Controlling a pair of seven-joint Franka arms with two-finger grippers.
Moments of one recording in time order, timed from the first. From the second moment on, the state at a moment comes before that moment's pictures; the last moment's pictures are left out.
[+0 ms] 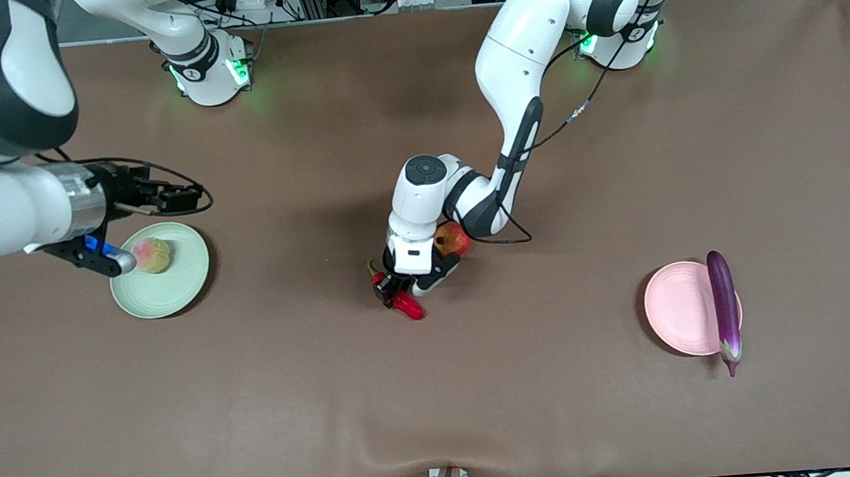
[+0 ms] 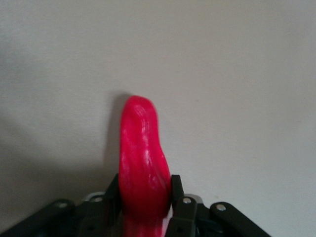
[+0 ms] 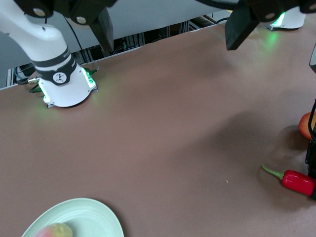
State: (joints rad) left arm -0.92 1.08 0.15 -1.21 -0.03 2.80 -1.63; right arm 0.26 0.31 -0.14 -1.34 0.33 1.14 0.63
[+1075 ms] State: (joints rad) left arm -0.70 0.73 0.24 -1.20 -0.03 2.29 -1.35; right arm 0.40 0.45 0.08 -1.36 0.34 1.65 1.14
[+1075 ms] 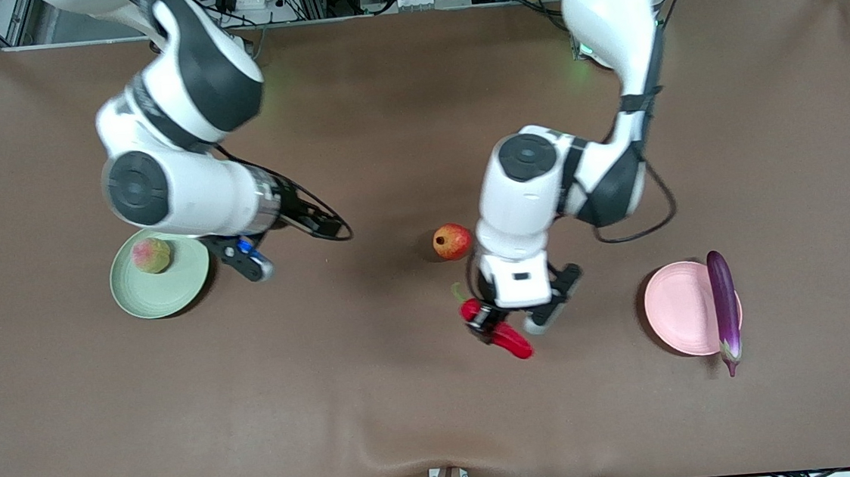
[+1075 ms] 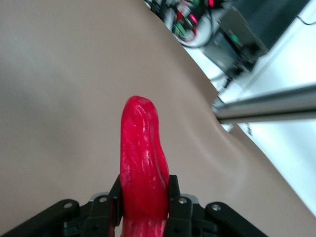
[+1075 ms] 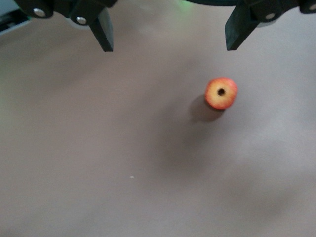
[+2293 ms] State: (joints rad) left arm -0.27 0.66 0.23 -1.55 -0.04 2.21 -0.14; right arm 0.68 0.73 0.08 -1.48 0.34 2.30 1.55
